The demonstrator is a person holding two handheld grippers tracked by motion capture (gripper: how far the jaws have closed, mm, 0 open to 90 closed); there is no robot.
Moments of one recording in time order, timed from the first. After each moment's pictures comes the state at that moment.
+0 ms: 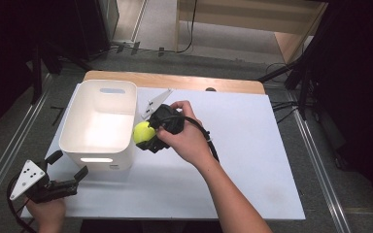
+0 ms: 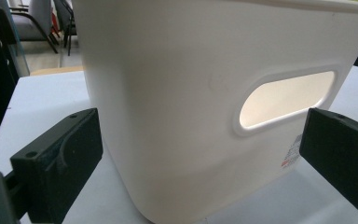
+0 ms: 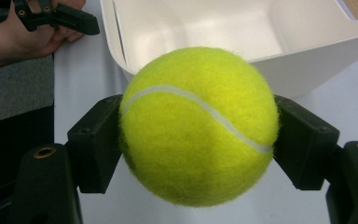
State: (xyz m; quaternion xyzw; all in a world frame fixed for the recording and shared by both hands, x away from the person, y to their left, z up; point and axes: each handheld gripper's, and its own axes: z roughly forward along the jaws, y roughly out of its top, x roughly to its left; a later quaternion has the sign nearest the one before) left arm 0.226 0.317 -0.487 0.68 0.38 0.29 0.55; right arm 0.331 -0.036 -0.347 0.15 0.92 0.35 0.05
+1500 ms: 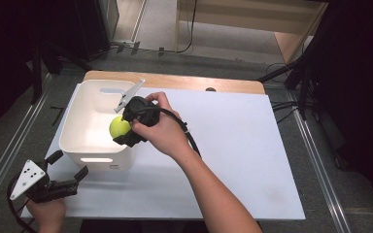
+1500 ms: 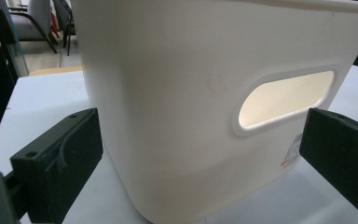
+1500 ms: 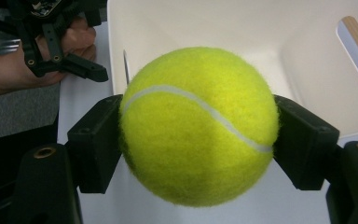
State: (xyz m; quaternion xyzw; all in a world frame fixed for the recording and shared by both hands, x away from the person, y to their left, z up) left arm 0.226 0.316 -0.487 0.68 0.38 0.29 0.56; right arm 0.343 0.018 -0.331 0.12 0.93 0.35 0.05
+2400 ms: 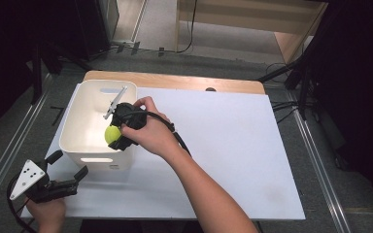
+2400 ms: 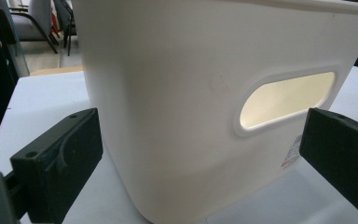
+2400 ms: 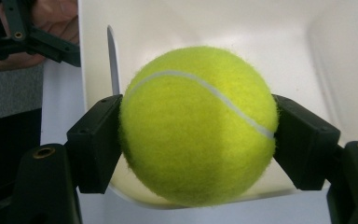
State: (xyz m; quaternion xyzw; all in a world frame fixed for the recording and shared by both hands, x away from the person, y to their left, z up) left arm 0.226 0.316 -0.487 0.68 0.38 0.29 0.56; right arm 0.356 0.049 -0.360 0.12 0.95 0.29 0.02
